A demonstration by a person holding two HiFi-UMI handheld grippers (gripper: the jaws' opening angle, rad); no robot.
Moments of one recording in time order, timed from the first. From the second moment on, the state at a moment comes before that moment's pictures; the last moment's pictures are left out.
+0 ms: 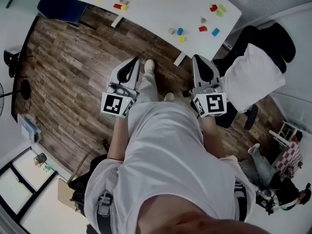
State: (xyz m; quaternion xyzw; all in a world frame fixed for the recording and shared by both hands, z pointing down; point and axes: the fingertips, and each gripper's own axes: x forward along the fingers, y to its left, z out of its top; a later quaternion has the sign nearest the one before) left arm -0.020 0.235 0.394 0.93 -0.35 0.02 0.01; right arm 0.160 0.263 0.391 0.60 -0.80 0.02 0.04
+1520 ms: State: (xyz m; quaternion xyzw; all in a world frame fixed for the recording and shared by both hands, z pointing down) left arm 0.021 -0.064 0.417 0.96 -0.27 0.07 0.03; right arm 0.207 0.053 0.746 0.47 -0.76 0.25 0.36
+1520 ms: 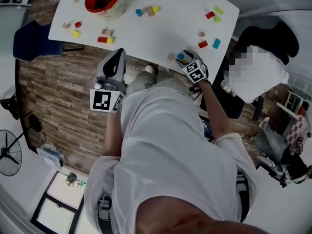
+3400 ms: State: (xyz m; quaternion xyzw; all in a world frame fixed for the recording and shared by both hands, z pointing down) left arm -0.145 -0.101 0.414 0.90 -0.43 0.04 0.04; right arm 0.046 -0.315 0.520 0.45 -0.86 0.06 0.23
